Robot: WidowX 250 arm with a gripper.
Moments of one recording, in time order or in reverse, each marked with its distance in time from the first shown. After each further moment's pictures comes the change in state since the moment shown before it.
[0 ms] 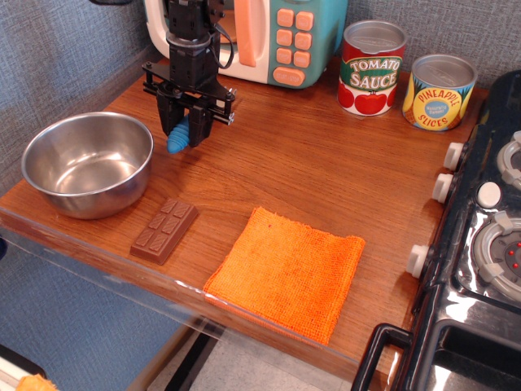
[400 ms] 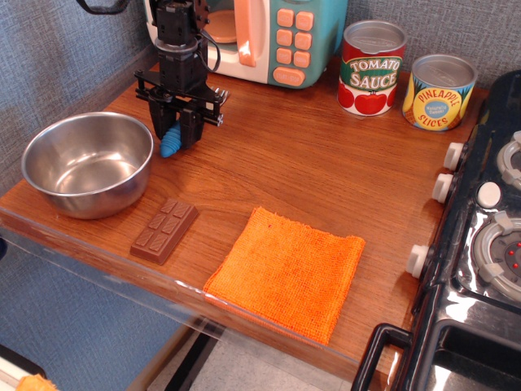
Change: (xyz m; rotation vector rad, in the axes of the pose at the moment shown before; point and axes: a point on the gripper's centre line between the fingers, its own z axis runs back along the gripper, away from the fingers) arm 0.002 0.014 -0.012 -0.040 0.024 0.010
